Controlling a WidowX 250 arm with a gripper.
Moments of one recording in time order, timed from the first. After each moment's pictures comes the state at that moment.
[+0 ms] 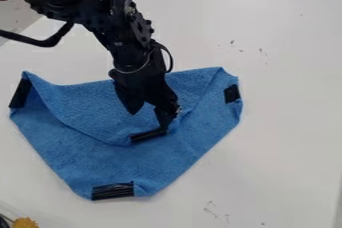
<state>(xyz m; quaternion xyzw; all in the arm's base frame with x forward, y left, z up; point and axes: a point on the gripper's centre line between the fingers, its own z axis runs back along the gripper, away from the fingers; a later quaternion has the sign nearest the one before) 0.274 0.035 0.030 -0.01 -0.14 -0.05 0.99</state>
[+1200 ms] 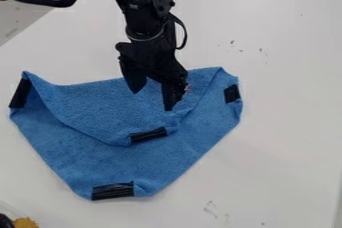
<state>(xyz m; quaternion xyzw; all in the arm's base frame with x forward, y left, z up) 0.286 0.032 0.060 0.01 -0.10 -0.06 0.99</state>
